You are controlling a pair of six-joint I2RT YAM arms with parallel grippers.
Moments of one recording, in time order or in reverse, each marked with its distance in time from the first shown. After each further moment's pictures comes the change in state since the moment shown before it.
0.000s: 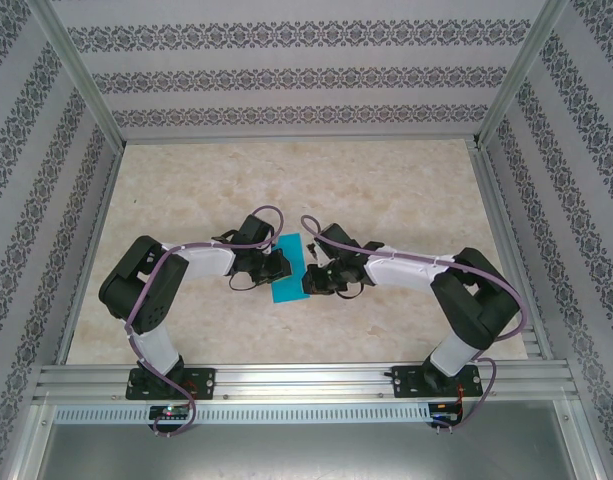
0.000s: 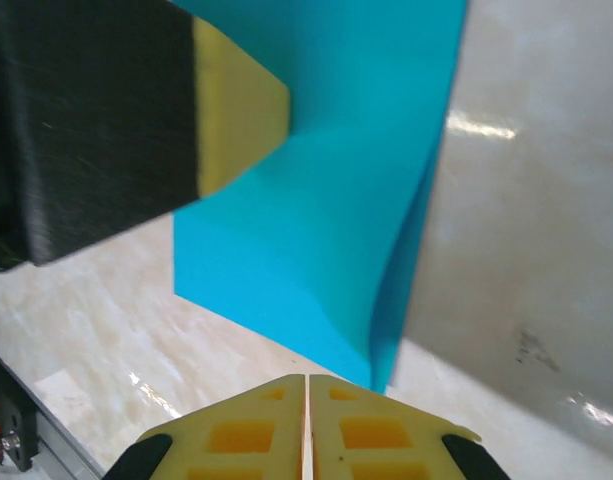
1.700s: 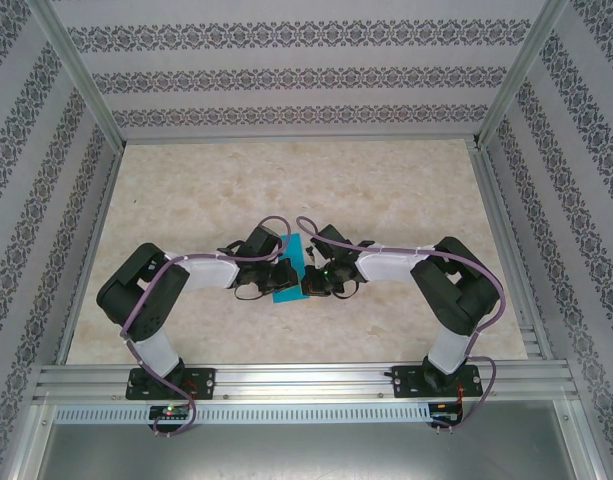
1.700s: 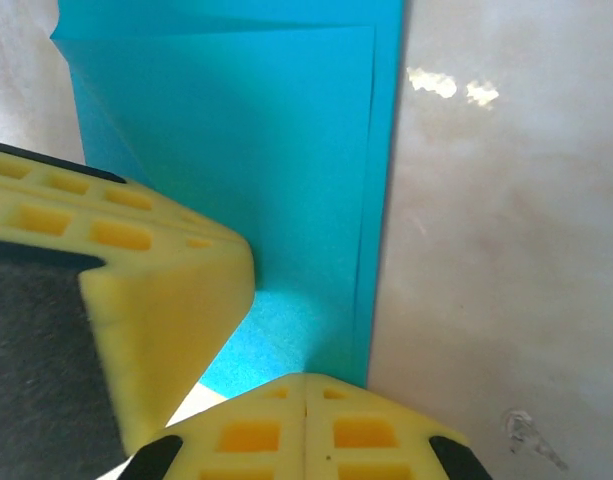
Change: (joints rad) left arm -0.094 -0.043 -0.070 0.089 -0.021 -0.072; right arm -0.012 0.119 0.019 0.027 -0.021 0.031
